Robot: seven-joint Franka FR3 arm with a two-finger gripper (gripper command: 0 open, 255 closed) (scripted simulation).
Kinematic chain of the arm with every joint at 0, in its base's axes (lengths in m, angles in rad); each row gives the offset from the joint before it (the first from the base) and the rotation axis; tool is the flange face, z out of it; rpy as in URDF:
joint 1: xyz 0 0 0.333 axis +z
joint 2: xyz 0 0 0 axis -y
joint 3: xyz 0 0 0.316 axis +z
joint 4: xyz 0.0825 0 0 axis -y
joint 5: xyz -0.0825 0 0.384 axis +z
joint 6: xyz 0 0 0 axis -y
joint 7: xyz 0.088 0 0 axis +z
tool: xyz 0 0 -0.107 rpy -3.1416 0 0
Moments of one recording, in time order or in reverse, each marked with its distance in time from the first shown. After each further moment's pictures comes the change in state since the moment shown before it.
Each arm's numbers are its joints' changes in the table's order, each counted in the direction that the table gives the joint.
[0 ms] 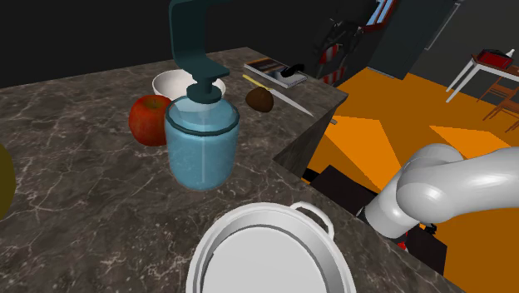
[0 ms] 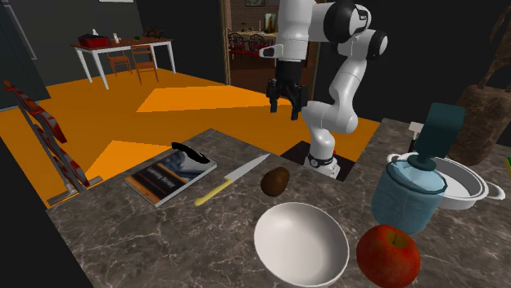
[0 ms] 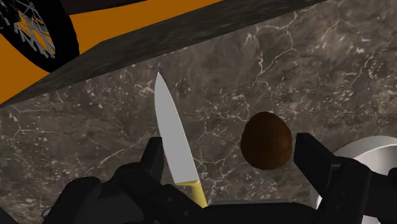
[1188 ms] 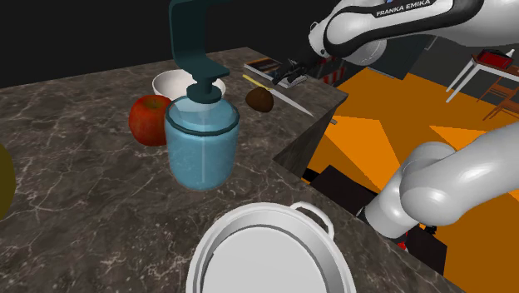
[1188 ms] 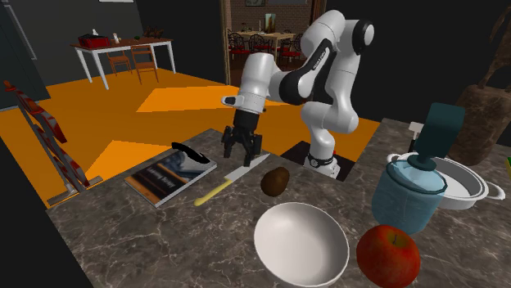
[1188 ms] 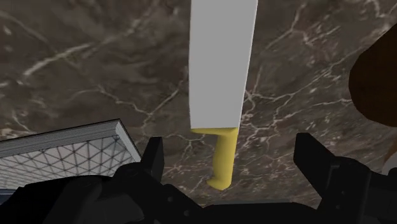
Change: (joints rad) arm 0.107 -0.294 -0.240 -0.254 0.103 0.882 0.399
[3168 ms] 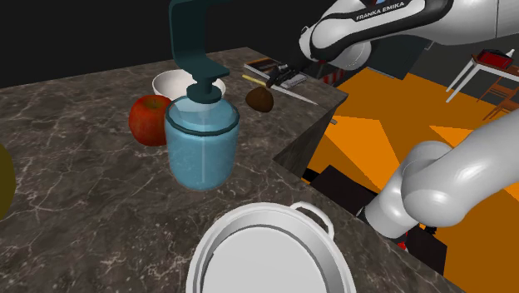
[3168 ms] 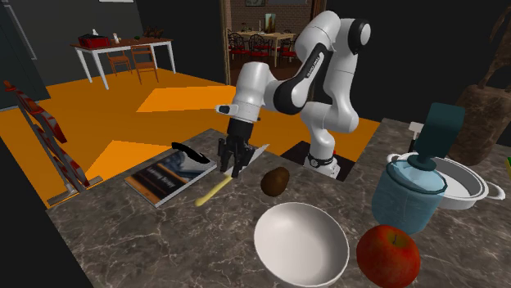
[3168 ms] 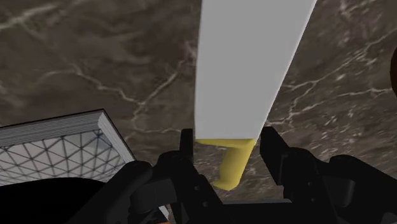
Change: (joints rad) arm 0.053 -0.110 -0.035 0.036 0.057 0.099 0.053
